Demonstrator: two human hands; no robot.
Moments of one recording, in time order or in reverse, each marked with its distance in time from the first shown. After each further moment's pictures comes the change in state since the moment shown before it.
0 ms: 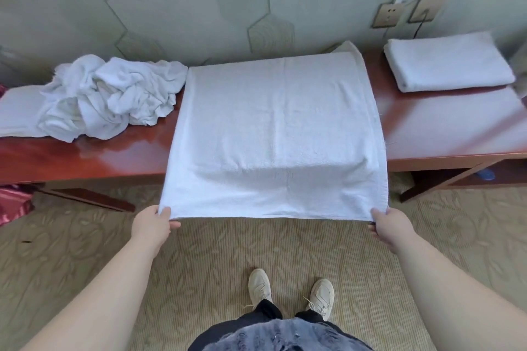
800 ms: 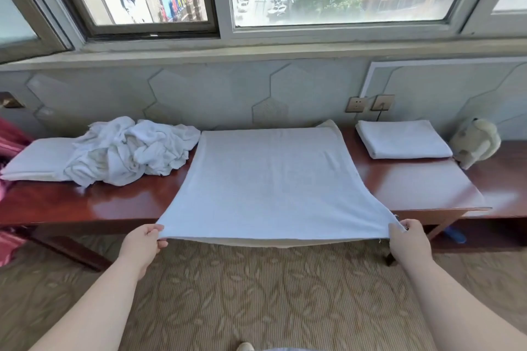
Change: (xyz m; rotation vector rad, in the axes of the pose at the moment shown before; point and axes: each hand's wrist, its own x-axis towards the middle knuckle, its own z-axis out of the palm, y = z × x) left_hand 0.002 0.023 -0.066 -0.249 -0.023 0.141; right_hand -0.092 -0.064 -0.068 -0.051 0.418 -0.356
